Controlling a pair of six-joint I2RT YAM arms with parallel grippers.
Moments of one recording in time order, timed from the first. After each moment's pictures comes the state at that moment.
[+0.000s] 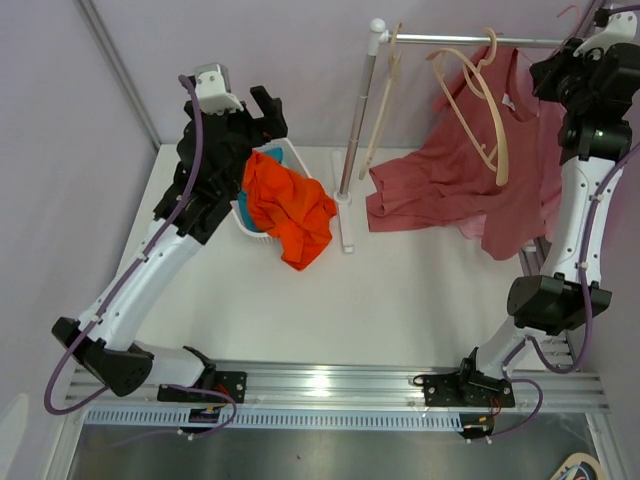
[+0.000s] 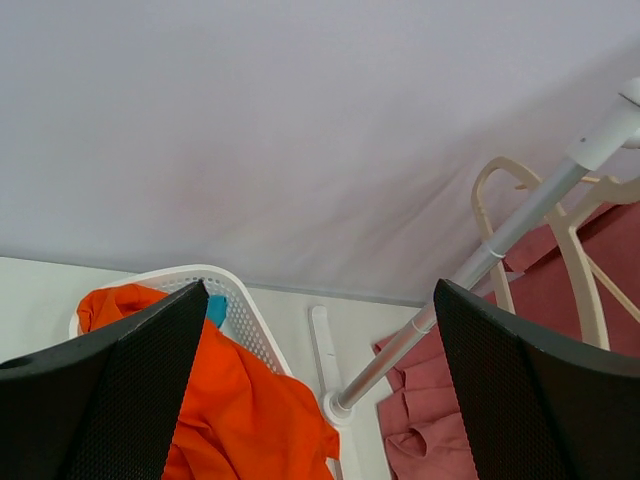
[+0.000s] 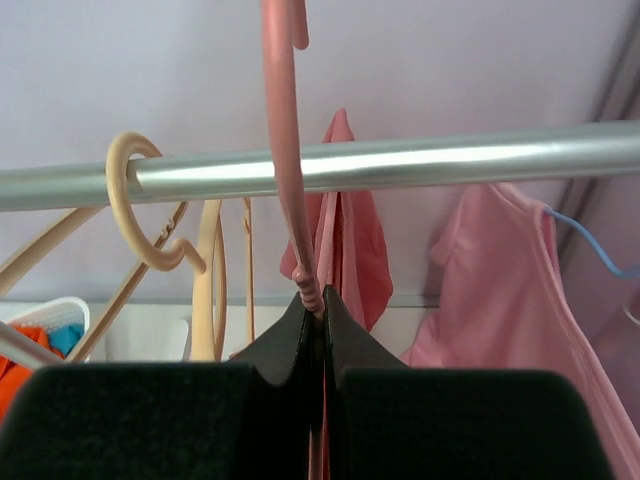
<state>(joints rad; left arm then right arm) -0.56 1.36 1.60 -0.13 -0.49 -0.24 -0.28 1.75 2.20 -0.46 -0.38 0.16</state>
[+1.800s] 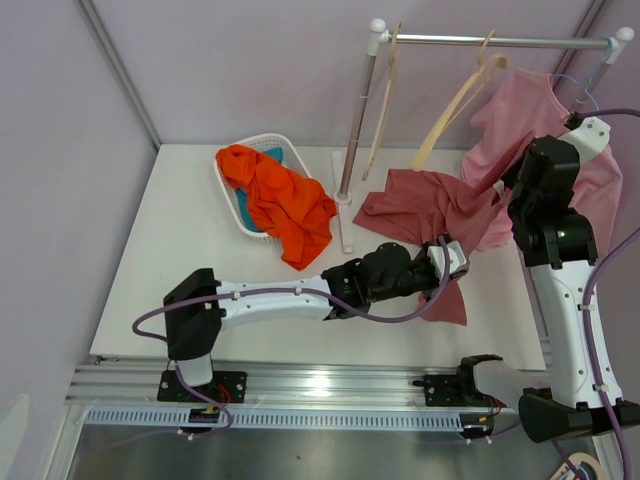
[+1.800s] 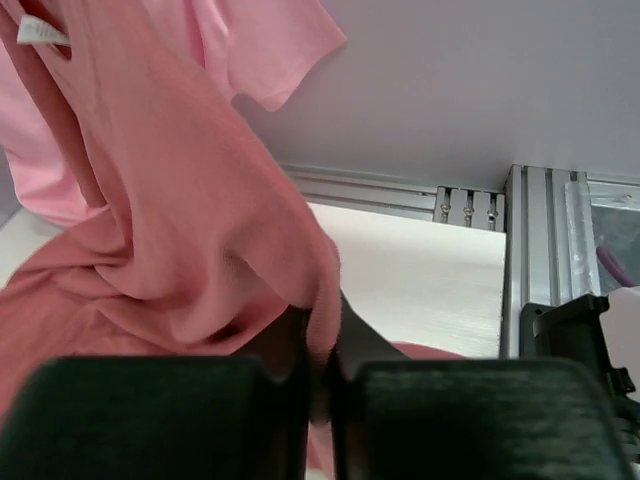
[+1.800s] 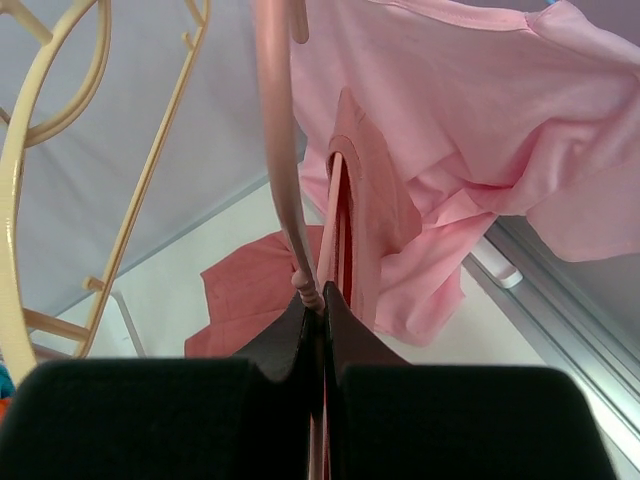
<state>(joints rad) -1.28 1.77 1.37 0.36 0.02 0.10 0.12 1.11 1.51 -0.64 0.57 0.41</state>
